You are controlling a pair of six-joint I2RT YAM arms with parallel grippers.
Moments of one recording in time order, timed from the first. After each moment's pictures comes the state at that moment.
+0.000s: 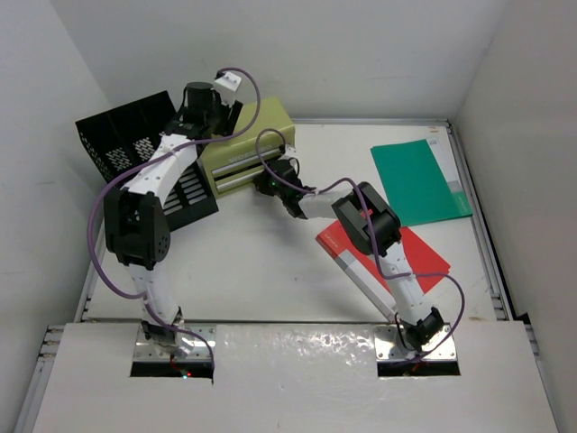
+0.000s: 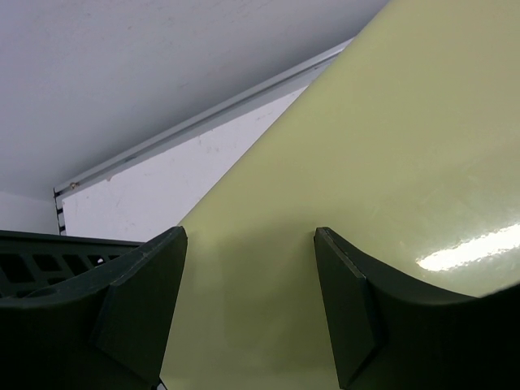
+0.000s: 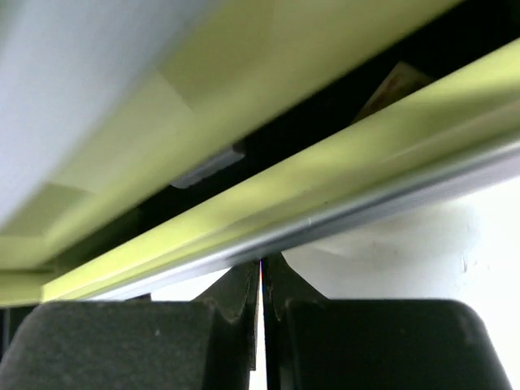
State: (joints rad) left arm -0.18 1.89 1.68 -0.25 -0.04 0.32; right arm 0.67 2.43 1.56 0.46 0.13 0.80
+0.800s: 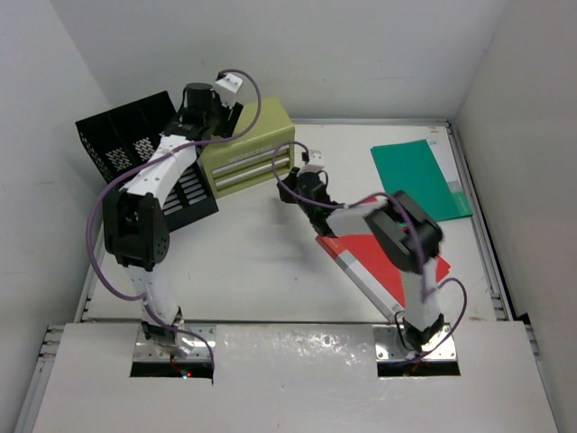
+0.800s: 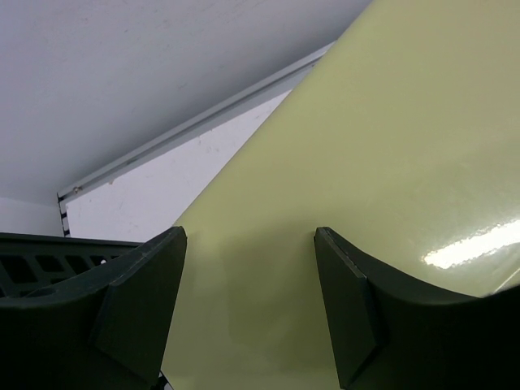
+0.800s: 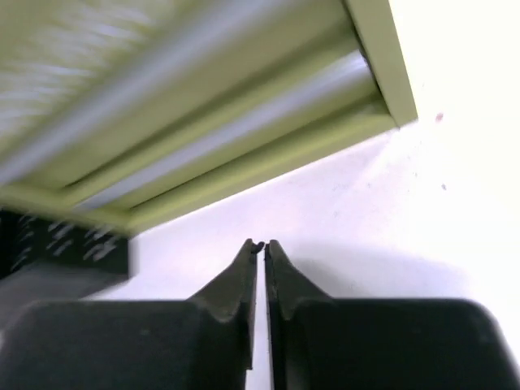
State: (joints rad) left arm -0.18 1.88 1.67 -0.25 -0.03 0.35; right arm 0.67 2.14 1.09 0.75 0.25 0.65
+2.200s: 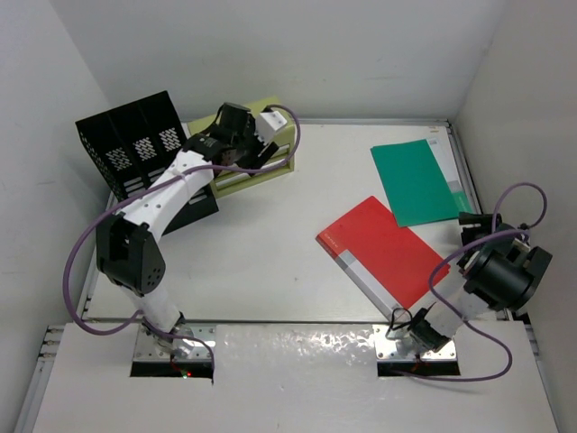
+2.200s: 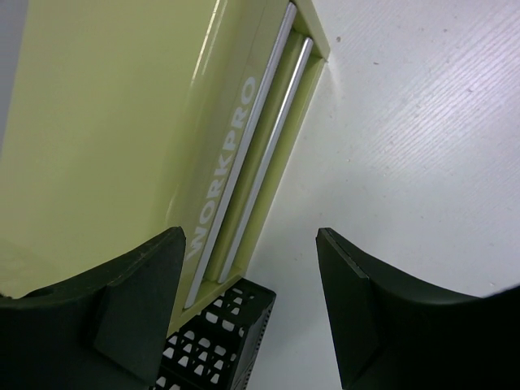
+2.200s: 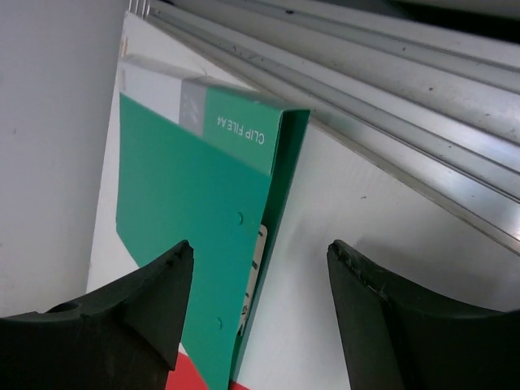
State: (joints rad) left arm -0.42 1.69 1.58 -0.59 0.02 0.47; right arm -0.77 1.62 0.36 0.79 -0.30 0.85
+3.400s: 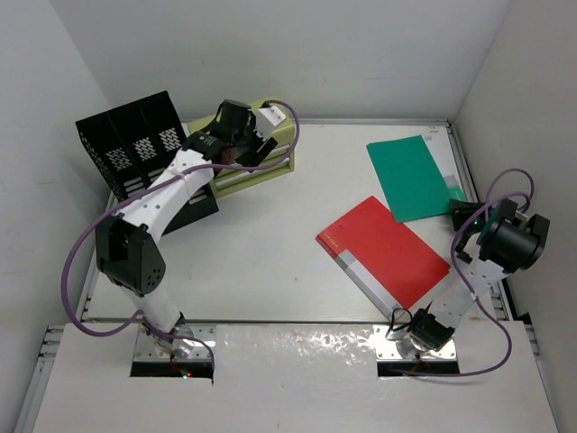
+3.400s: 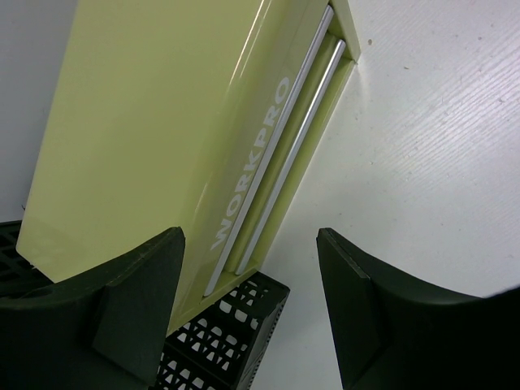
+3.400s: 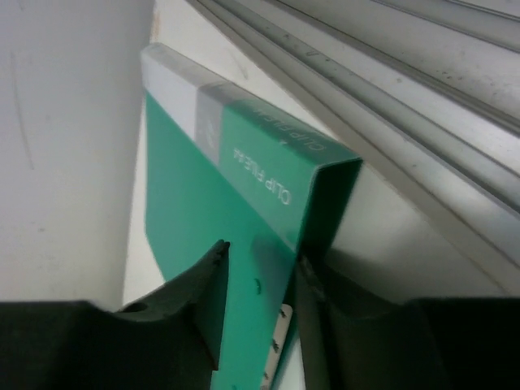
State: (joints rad) left arm -0.43 1.69 1.61 -0.60 -0.08 0.45; right arm -0.68 2.03 0.59 1.04 -0.39 0.98
